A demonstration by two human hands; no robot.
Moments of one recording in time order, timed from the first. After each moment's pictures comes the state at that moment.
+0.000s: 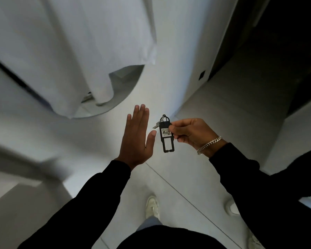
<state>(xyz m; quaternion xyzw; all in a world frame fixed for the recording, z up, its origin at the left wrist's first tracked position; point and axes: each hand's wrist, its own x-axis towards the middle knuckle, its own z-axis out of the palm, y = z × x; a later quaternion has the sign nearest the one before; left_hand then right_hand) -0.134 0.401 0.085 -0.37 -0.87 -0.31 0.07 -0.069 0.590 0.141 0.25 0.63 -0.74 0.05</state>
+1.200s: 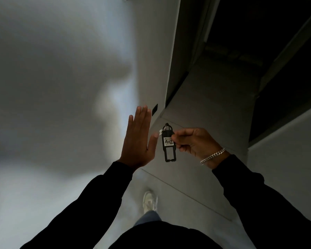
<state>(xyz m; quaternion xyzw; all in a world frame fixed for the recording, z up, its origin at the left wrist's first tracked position) -0.437 0.917 0.074 -0.46 -0.82 -0.34 0.05 -0.317 1.067 0.144 0.34 0.60 -0.72 -0.03</state>
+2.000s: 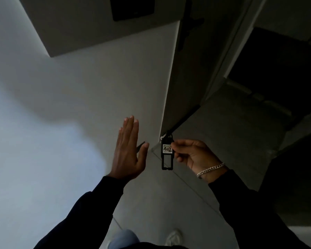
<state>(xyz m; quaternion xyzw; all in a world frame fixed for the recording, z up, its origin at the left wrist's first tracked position) -0.543 1.238 0.100 -0.30 -0.86 -0.39 0.12 -0.467 1.429 0.165 0.26 0.55 -0.79 0.05</state>
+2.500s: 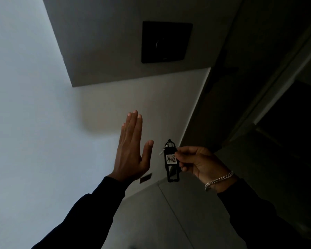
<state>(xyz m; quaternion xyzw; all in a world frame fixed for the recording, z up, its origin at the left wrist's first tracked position) -0.634 1.285 0.157 -0.22 -0.85 -0.39 0.26 -0.595 1.488 0.205 0.11 0.63 -0.75 0.15</state>
